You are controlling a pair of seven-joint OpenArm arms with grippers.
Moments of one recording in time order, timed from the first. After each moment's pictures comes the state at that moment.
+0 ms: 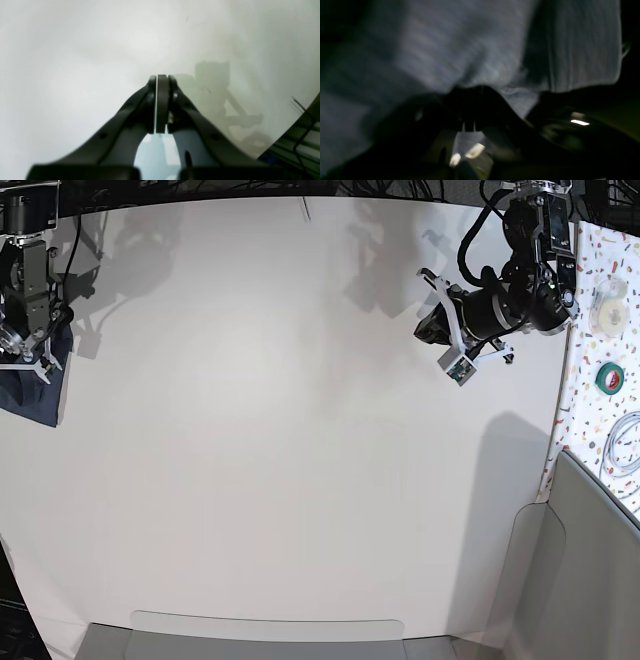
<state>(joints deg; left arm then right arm) 10.9 -16.5 -7.6 111.7 -38.5 -36.5 73.8 -4.2 34.2 3.9 76.1 -27.5 33.4 -58.2</state>
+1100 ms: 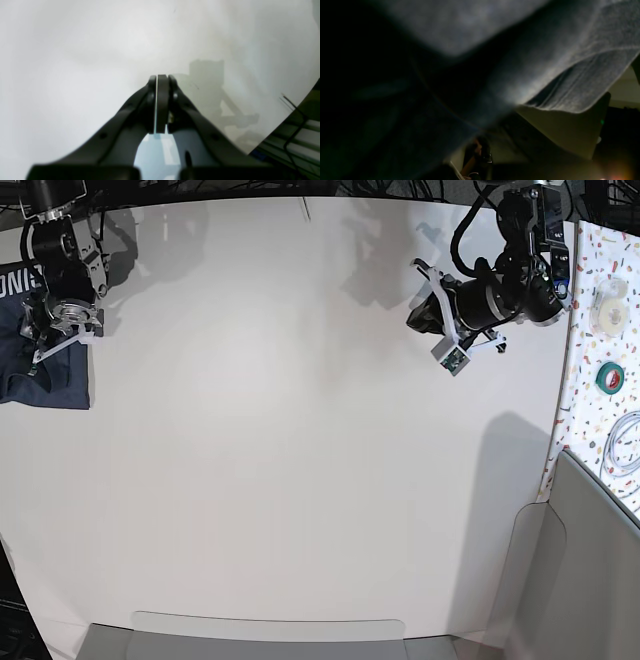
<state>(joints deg) 12.9 -15.1 -7.6 111.7 -38.5 -36.5 73.8 -8.6 33.3 -9.4 82.9 -47.6 36.9 -60.6</state>
